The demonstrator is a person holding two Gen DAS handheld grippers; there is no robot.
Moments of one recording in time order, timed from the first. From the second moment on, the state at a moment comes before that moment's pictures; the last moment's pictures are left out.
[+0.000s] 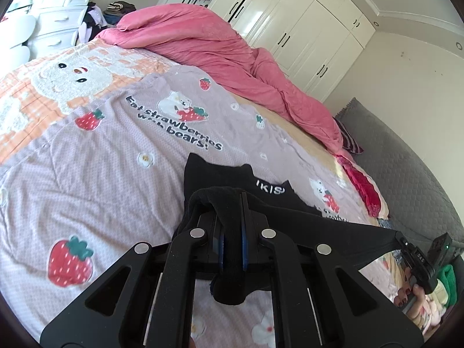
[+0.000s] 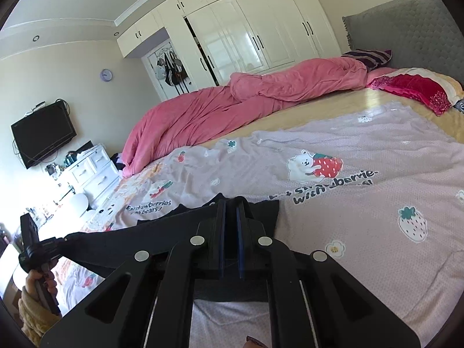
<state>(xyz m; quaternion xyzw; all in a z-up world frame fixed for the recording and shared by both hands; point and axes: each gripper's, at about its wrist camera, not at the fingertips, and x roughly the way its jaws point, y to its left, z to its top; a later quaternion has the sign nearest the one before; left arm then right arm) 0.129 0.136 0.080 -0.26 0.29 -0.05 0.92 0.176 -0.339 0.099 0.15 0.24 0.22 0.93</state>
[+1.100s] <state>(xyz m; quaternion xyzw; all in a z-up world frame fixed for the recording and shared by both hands) 0.225 0.141 0.007 -0.27 0.33 0.01 0.90 0.274 -0.295 0.024 0.10 0.33 0.15 0.93</state>
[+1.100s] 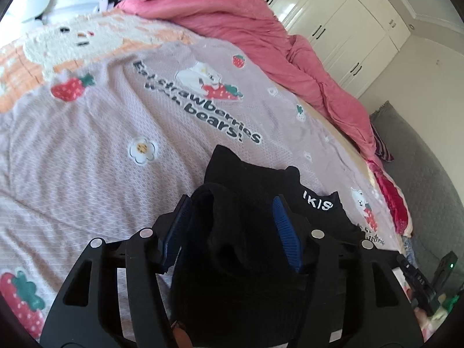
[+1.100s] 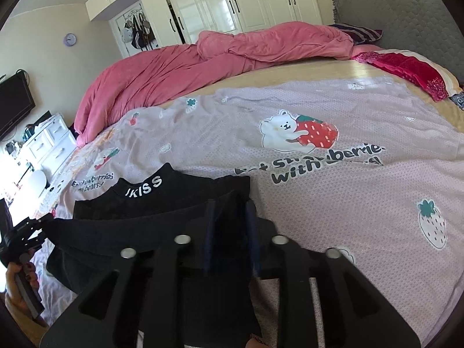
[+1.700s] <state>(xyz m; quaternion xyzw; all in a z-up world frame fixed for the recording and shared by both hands) 0.200 0.040 0.023 -0.11 0.33 -0.07 0.93 0.213 -0.240 0.025 -0.01 0.33 0.22 0.92</state>
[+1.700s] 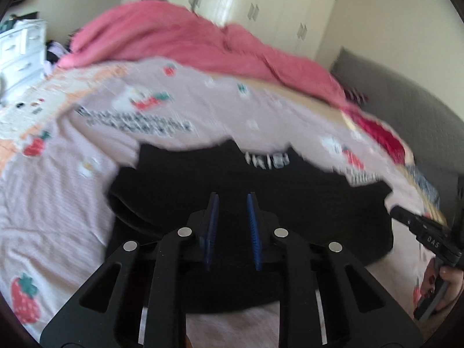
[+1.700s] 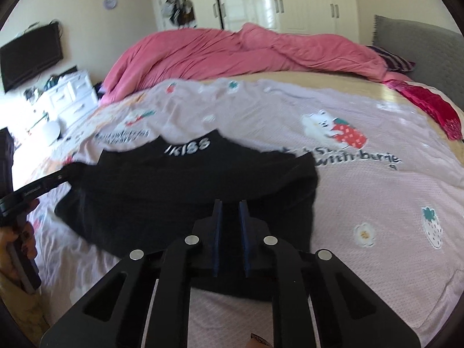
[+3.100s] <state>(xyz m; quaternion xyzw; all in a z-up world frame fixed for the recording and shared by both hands) 0.247 0.038 -0.018 -0.08 0.39 -0.09 0.91 0.369 -0.172 -0.012 0.04 0.43 0.19 0.88</state>
